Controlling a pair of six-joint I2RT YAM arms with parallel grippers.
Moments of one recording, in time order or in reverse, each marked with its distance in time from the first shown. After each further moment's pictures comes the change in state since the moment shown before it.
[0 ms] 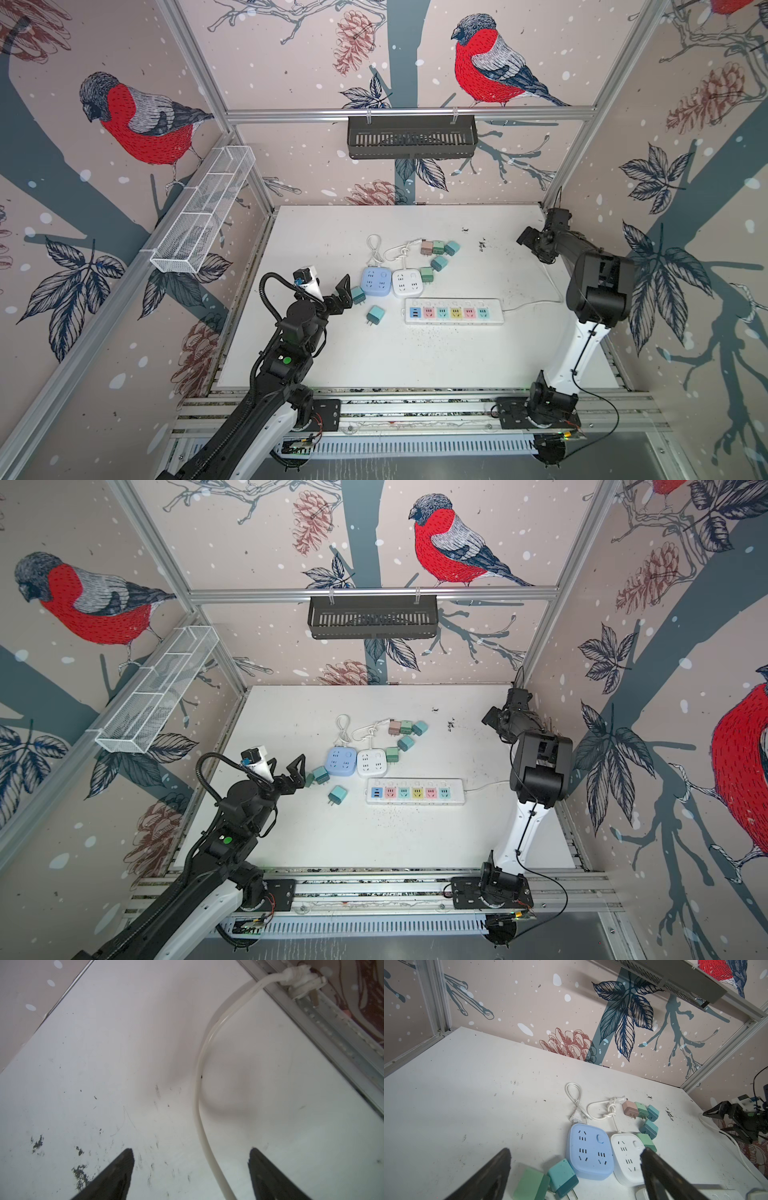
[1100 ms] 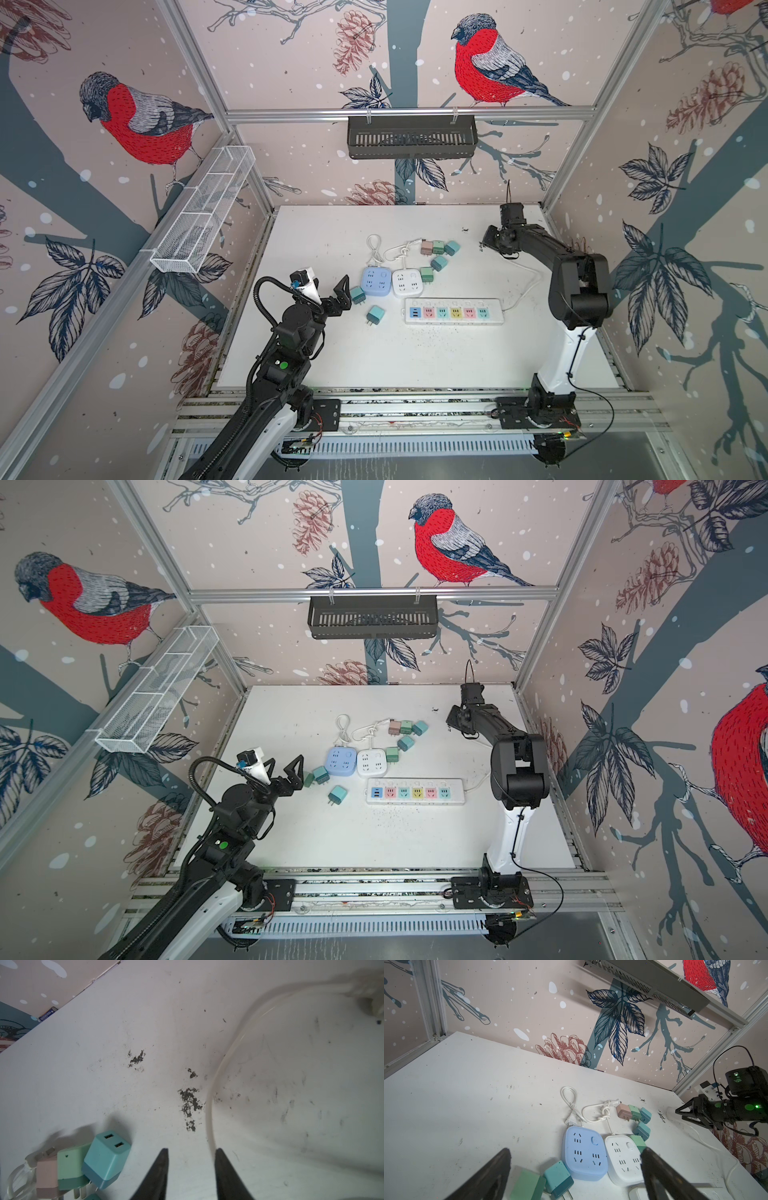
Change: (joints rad) left arm 0.004 -0.062 -0.005 -0.019 0.023 -0.003; right arm 0.317 -0.079 -0.025 -0.043 0.029 0.026
